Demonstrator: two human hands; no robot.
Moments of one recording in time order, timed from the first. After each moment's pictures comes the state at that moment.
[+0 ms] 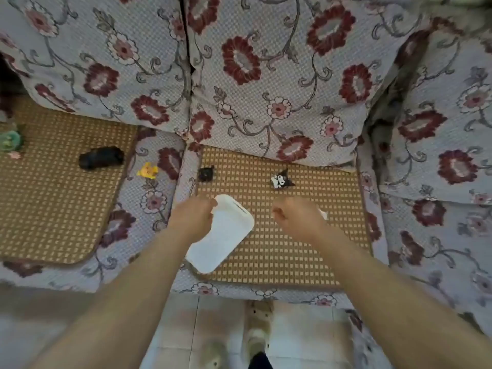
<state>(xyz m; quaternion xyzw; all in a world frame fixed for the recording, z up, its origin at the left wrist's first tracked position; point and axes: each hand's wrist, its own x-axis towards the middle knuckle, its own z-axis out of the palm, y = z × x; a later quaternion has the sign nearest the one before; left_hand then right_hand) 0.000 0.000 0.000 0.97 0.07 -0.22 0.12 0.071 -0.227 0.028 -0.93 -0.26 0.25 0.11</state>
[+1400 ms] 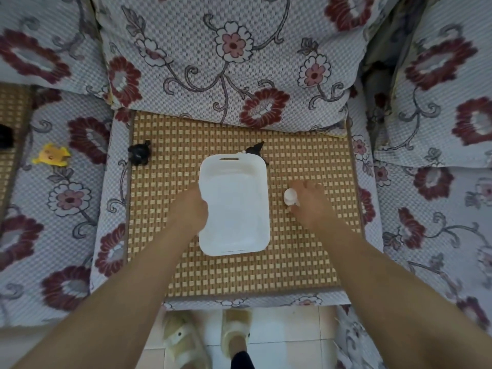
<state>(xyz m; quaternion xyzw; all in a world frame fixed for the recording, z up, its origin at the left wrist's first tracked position) 0.073 -0.092 -0.128 0.91 0.24 -0.22 0.28 0.137 -0.344 -0.147 -0.96 -0.07 0.28 0.07</state>
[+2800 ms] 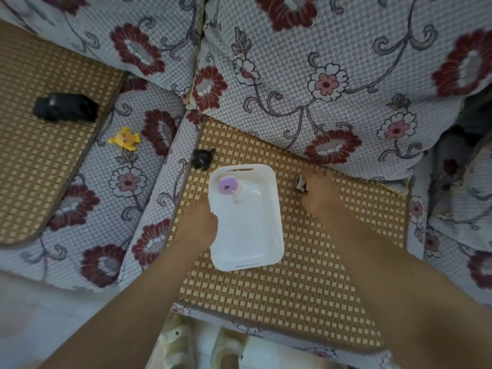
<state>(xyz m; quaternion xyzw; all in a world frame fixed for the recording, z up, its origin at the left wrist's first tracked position) 0.048 -0.025 -0.116 0.87 0.32 -0.18 0.32 0.224 -0.223 -0.155 -0.96 -0.19 0.21 0.02</state>
